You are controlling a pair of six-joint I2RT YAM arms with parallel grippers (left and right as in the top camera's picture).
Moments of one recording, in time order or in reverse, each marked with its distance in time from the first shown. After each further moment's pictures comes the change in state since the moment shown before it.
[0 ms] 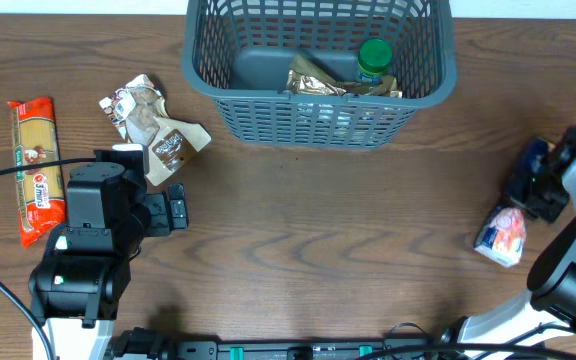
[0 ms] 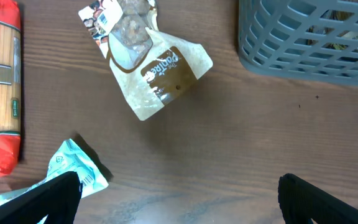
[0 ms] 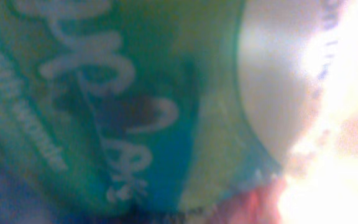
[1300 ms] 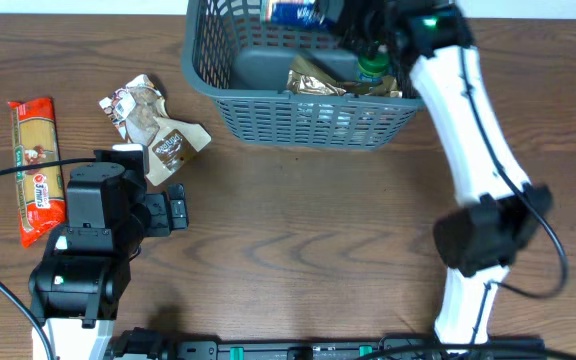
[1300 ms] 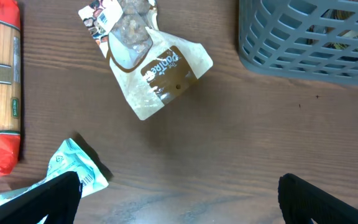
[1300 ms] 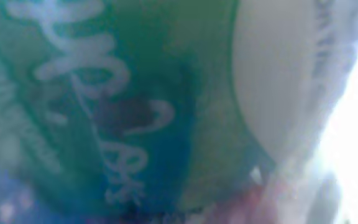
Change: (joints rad) left arm 0.000 0.000 0.000 -0.002 0.000 0.000; right arm 0.816 0.267 0.964 0.005 -0.178 -1.109
